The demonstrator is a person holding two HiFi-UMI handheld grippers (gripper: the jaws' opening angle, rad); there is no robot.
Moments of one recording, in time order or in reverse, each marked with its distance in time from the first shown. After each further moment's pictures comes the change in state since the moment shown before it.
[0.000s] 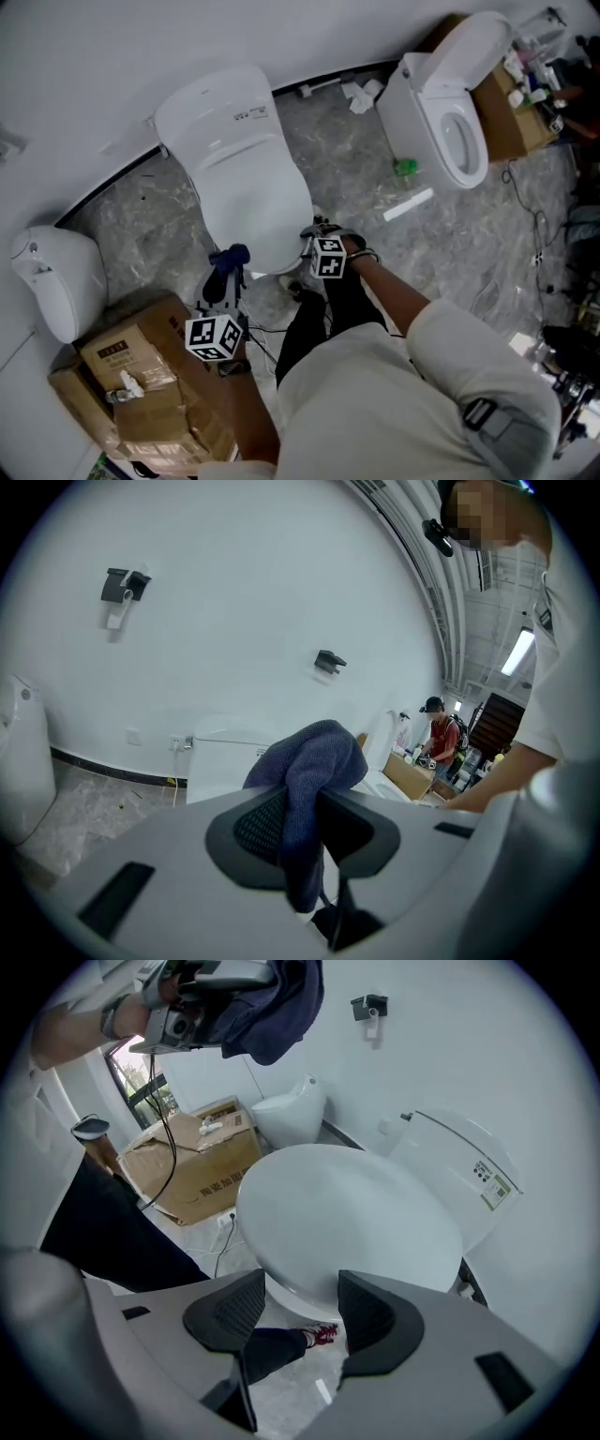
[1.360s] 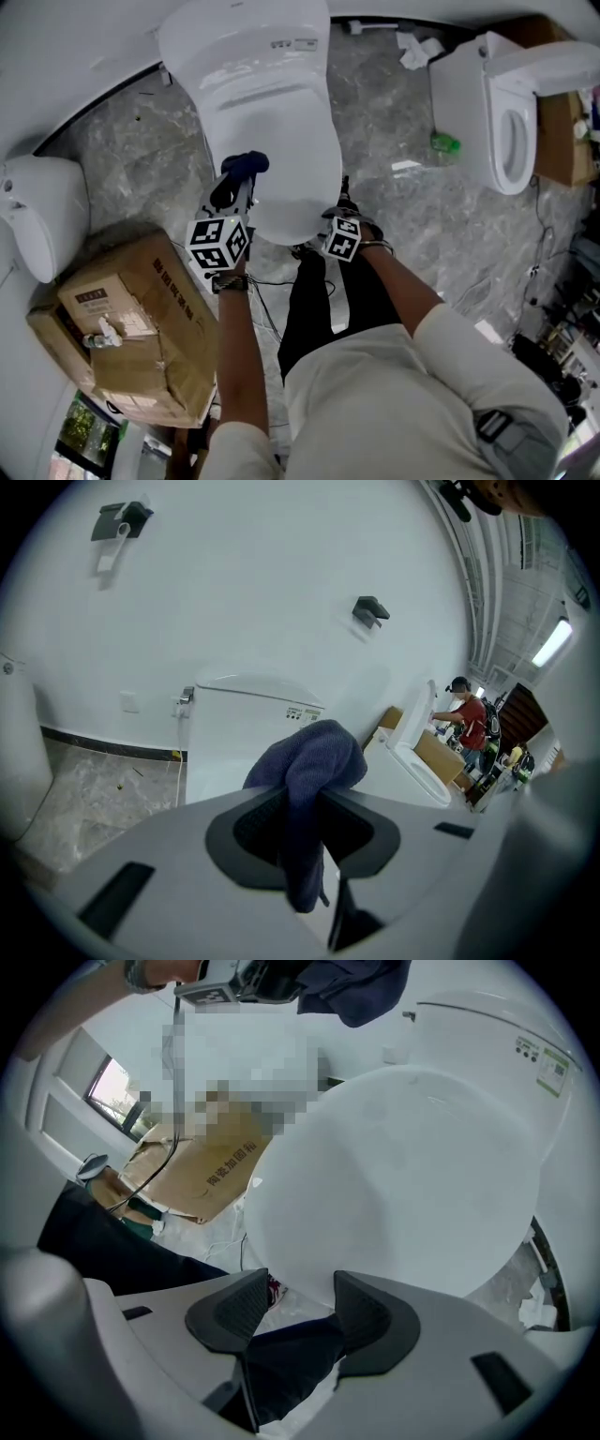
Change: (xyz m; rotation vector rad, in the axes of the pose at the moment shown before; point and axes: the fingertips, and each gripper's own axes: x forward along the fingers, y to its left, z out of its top) left arm 0.164 0.097 -0.064 -0.043 0.184 0.078; right arm 0.118 0.031 -0.073 0.181 0.146 0.218
